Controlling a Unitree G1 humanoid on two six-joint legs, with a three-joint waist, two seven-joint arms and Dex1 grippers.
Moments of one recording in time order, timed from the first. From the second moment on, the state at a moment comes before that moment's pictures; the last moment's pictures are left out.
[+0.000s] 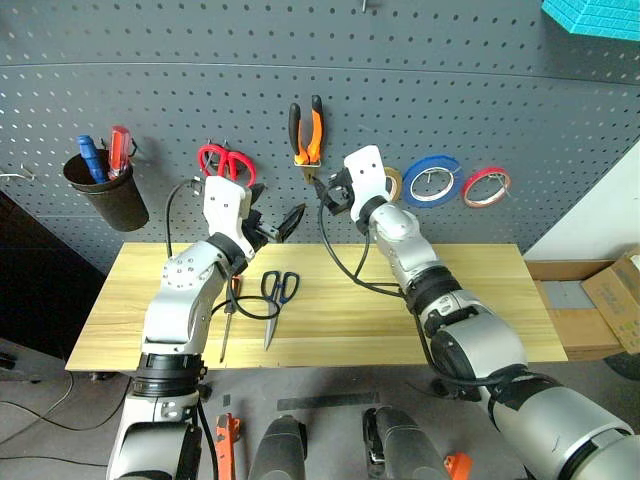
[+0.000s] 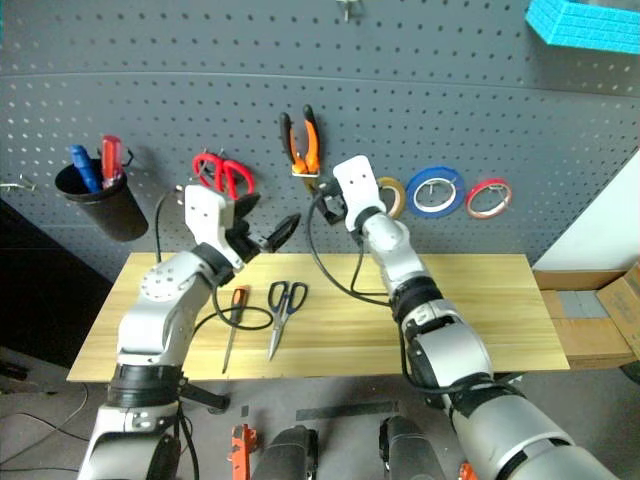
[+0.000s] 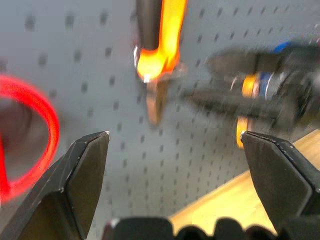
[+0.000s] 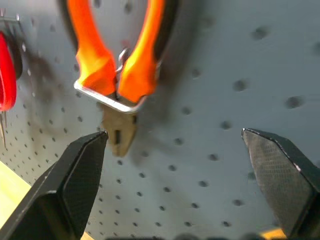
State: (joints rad) left arm -0.41 0.35 0.09 -0.07 -0.29 0.35 -0.44; right arm -1.00 0.00 0.02 0.78 -0.02 -0.09 0.26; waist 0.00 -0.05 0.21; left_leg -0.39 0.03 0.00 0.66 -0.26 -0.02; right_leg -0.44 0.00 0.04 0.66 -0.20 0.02
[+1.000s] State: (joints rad) left arm -0.01 0.17 0.04 0.12 -0.08 0.45 -0.10; right arm -0.22 -0.42 0.46 -0.04 0.09 0.13 0.91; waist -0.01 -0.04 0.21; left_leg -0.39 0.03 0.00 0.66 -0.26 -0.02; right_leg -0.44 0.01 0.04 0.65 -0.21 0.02
